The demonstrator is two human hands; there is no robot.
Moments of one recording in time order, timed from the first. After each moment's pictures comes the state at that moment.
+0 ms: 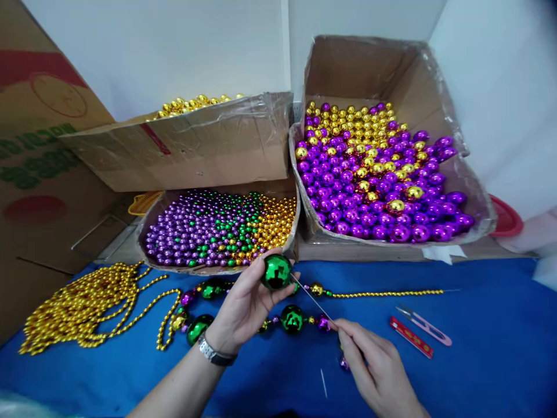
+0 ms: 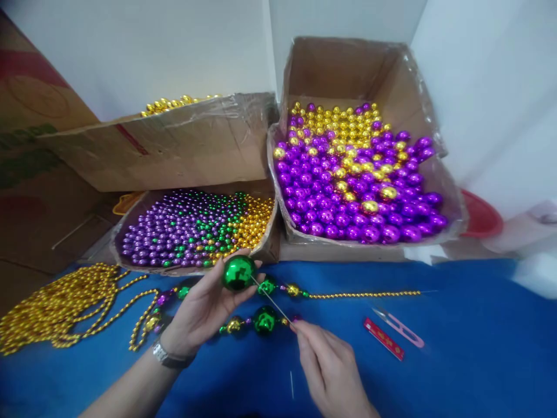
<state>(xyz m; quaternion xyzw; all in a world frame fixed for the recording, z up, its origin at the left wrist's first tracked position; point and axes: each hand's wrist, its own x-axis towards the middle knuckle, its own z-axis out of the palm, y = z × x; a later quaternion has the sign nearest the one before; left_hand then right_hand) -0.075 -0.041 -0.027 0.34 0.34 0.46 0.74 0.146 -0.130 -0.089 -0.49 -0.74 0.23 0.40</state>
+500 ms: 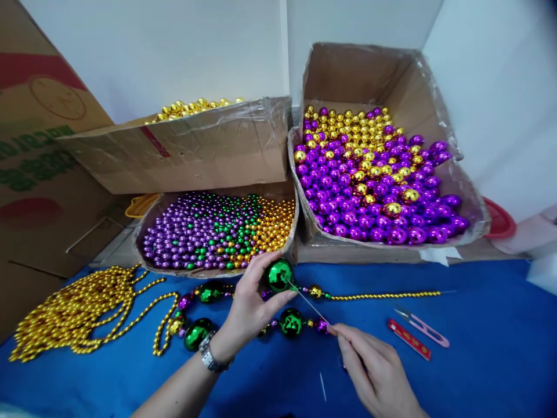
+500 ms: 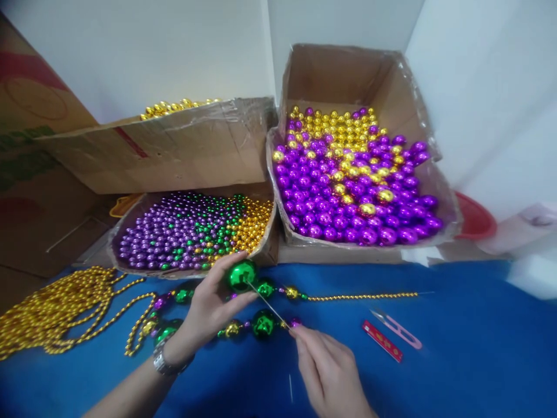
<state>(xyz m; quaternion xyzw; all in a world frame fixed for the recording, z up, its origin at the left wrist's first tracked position) -0.080 -0.035 -0.038 0.75 0.45 0.42 0.24 0.145 -0.130 -0.085 -0.47 -0.76 0.19 0.40</state>
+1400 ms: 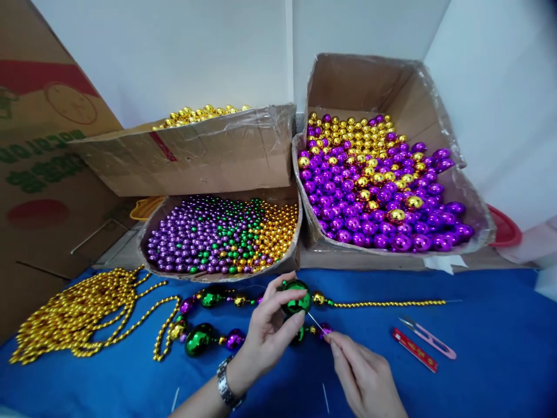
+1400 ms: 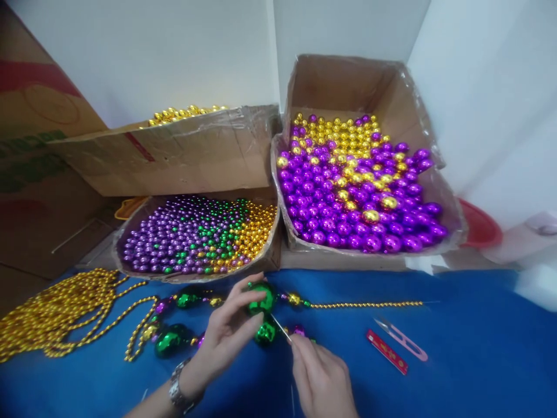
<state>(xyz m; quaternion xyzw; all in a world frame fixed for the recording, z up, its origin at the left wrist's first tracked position) -0.062 -0.068 -0.055 0.66 0.38 0.47 0.45 0.129 -0.126 -0.102 -0.48 -0.78 0.11 0.40</state>
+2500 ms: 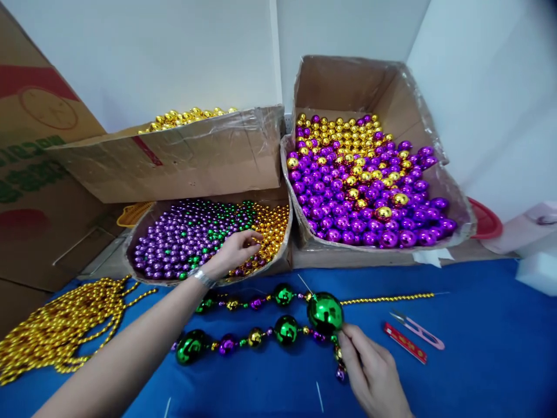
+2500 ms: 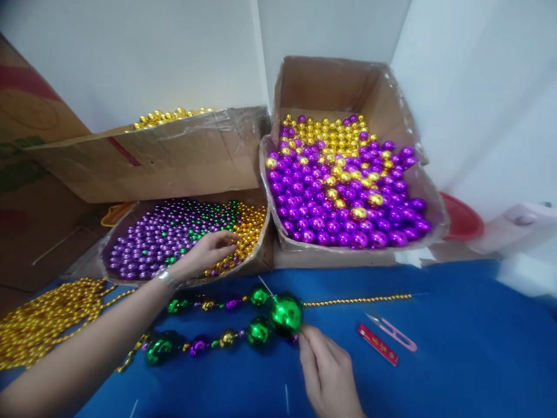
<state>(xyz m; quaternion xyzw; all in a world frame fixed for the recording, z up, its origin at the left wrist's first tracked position) -0.120 0.077 -0.040 0.78 0.53 0.18 0.27 0.141 -0.128 -0.097 -0.55 -0.68 0.21 0.43</state>
